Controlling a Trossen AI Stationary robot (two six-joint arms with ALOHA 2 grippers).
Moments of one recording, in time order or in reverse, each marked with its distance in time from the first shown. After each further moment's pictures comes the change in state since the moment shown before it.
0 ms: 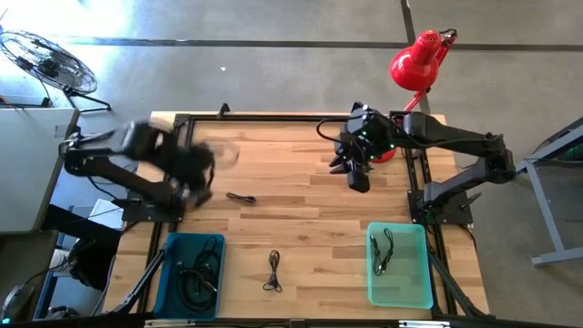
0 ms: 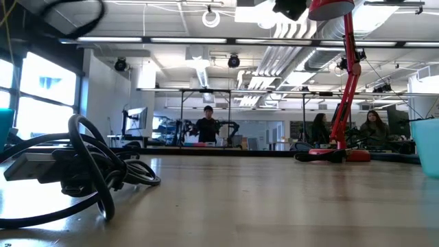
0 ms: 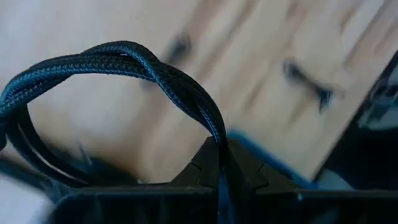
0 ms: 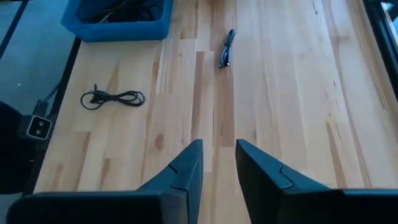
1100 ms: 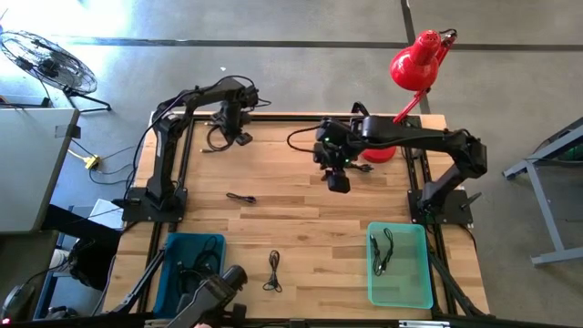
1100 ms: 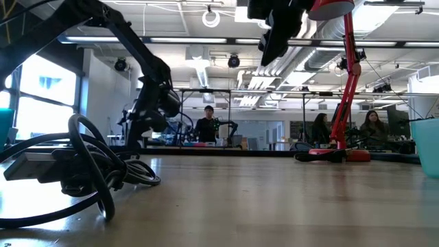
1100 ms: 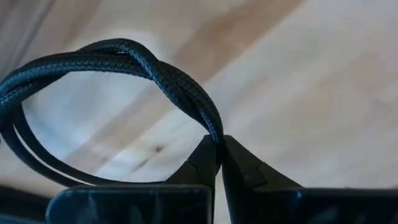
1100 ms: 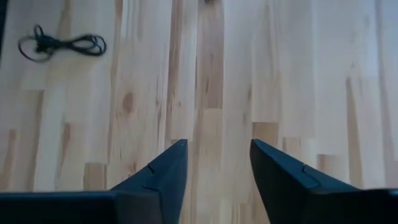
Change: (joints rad) left arm 1.039 0.962 0.061 0.248 0.032 0.866; right arm -0.048 0.230 -0.001 -0.050 0.003 -0.093
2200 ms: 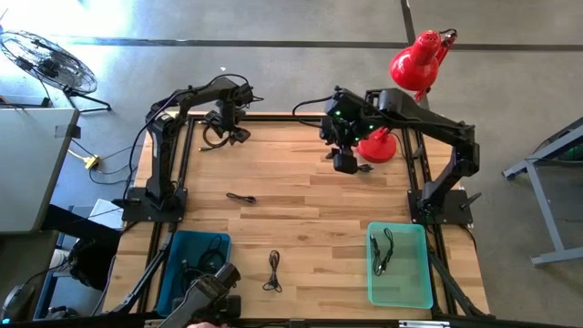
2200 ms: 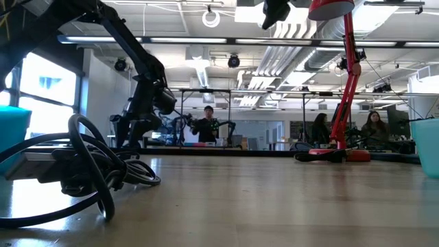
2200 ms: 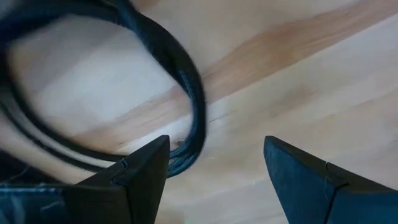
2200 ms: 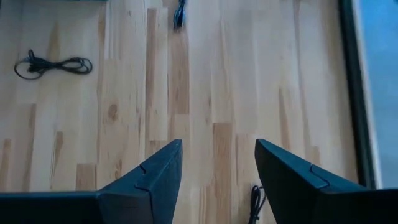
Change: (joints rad) left arm 0.039 -0.052 -0.069 0.071 -0.027 -0.175; right arm -0.042 0.068 0.438 -0.333 0.101 -0.030
